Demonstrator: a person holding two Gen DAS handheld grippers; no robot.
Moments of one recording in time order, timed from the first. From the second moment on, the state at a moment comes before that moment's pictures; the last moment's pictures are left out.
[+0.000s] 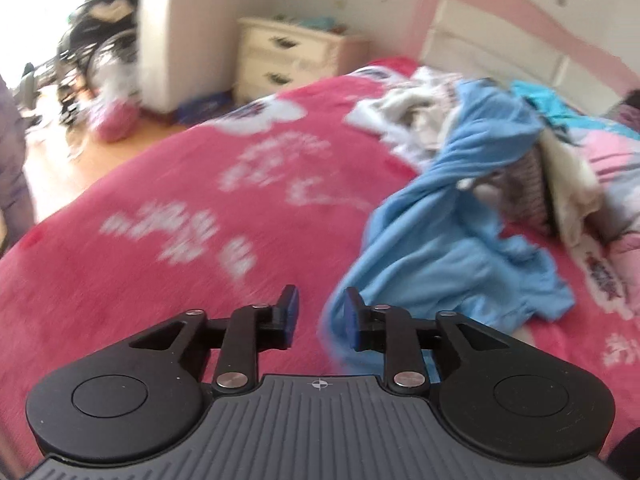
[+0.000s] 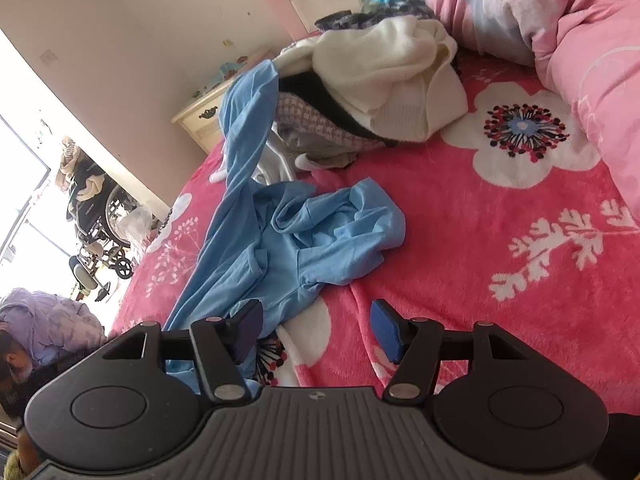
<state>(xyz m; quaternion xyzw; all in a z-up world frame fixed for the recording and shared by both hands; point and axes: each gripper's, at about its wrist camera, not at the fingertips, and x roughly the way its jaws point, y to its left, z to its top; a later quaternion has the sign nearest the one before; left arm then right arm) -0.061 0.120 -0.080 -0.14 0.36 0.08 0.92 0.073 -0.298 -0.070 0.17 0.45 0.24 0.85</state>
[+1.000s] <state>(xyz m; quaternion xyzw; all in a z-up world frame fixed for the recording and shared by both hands) 0.102 -0.009 -0.155 -0.02 0.45 -0.02 0.89 0.187 -0.250 -0.184 0.06 0.41 0.18 0.89</state>
